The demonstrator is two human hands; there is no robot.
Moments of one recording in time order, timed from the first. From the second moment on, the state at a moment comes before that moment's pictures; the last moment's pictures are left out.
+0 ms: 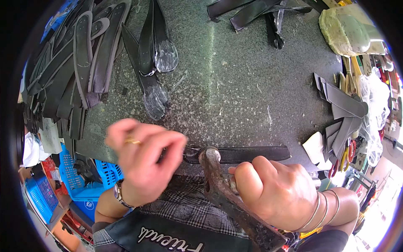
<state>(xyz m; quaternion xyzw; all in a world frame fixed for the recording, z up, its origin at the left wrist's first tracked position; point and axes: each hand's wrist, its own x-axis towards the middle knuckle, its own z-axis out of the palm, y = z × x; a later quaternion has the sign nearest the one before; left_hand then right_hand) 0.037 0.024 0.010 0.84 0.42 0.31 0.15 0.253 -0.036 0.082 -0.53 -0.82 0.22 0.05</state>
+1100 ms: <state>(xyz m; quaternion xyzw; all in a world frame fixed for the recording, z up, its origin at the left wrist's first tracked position) 0.019 0.004 0.010 0.86 0.41 0.26 0.16 0.248 -0.004 0.092 -0.50 -0.84 0.21 0.00</state>
